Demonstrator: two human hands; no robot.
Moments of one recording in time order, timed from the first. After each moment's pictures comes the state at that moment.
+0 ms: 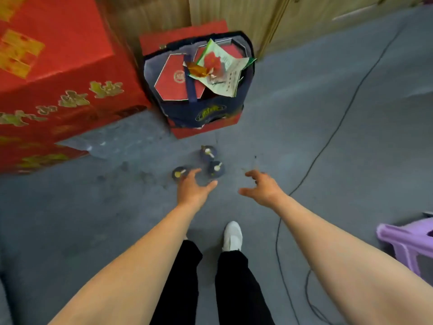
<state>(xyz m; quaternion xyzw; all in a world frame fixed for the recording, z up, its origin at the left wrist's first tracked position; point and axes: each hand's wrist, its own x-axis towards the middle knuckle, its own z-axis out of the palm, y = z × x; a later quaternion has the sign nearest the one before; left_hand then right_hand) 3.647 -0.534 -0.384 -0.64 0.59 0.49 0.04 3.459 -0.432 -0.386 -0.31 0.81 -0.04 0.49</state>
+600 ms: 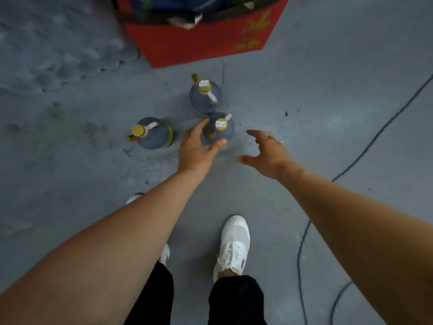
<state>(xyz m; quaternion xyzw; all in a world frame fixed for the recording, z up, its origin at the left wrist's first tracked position) 3.617 -0.526 -0.743 -0.61 0.61 0.51 -0.06 3.445 -0.449 -0.734 -0.36 0.81 -0.02 0.47</state>
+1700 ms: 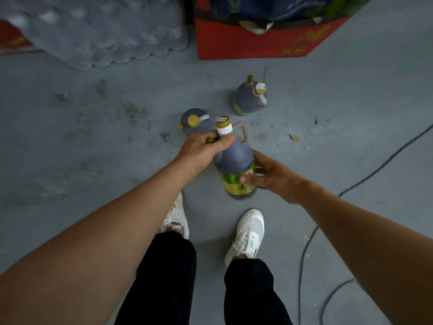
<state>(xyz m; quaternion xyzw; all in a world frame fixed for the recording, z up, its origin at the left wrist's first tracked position) 3.716 -0.569 -0.682 -0.57 0.47 0.67 -0.05 3.532 -0.457 -0.691 -0.21 0.64 -0.16 0.72</state>
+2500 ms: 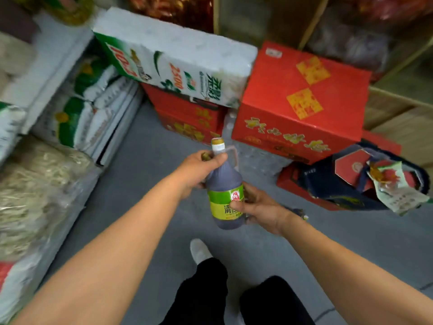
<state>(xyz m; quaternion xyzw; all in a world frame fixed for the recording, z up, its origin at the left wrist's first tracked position) 4.042 -0.663 -0.195 -0.67 0.30 0.63 -0.25 3.835 -0.625 -0.239 -0.38 0.52 -0.09 0.76</state>
